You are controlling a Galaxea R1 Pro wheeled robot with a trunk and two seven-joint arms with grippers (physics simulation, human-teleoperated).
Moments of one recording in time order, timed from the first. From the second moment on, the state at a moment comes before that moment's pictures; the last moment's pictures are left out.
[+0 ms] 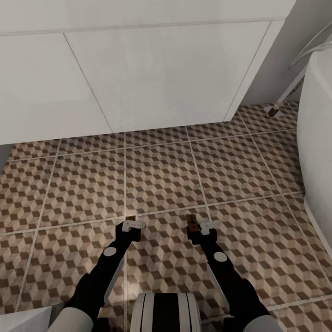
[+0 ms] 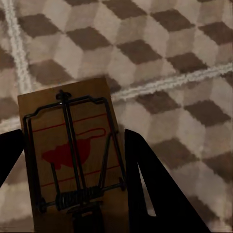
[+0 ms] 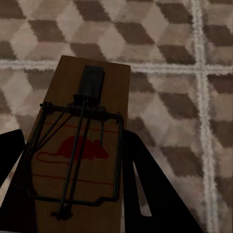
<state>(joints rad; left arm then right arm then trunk) -0.50 -0.09 -0.12 -1.00 -0.07 0.15 0.01 -0.46 0.06 0.21 -1.05 0.06 0.14 -0.10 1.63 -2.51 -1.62</state>
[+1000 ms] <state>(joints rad) -1.02 -0.12 -0.11 -0.91 -0.06 0.71 0.13 -0.92 0.15 0.22 -1.01 0.11 0.54 -0.10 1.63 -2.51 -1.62</state>
